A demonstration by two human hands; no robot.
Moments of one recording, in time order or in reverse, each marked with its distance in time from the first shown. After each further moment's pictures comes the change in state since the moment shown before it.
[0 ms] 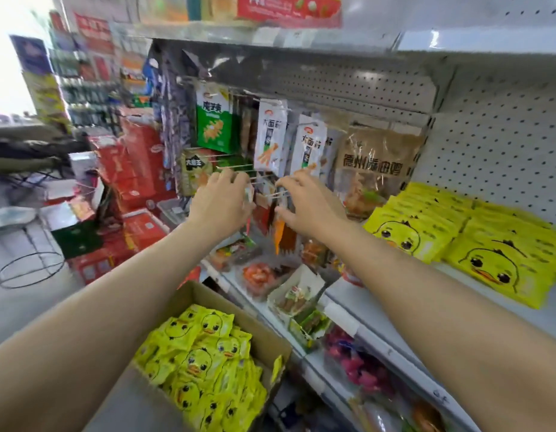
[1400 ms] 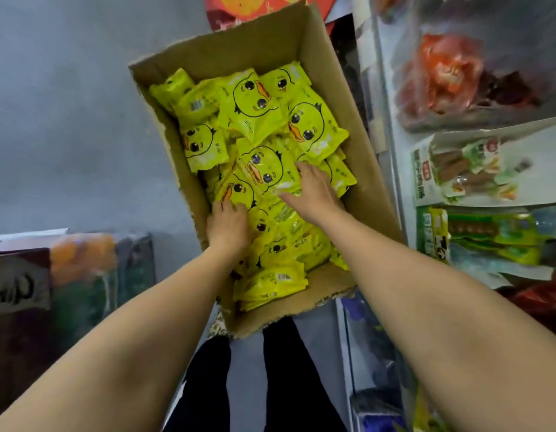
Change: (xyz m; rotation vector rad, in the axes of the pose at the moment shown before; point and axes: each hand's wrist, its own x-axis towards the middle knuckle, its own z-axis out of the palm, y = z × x) left_hand -0.300 -0.088 0.468 -0.056 -1.090 -1.020; right_hand -0.093 -0.082 0.581 0.513 -1.071 -0.004
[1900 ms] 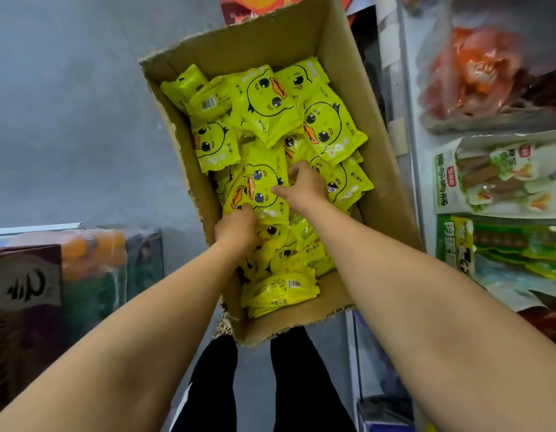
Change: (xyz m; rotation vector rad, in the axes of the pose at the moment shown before) left_hand 0.013 -0.001 -0.009 -0.081 -0.128 -0.071; right_hand 0.034 -0.030 0.031 0.288 0.017 0.205
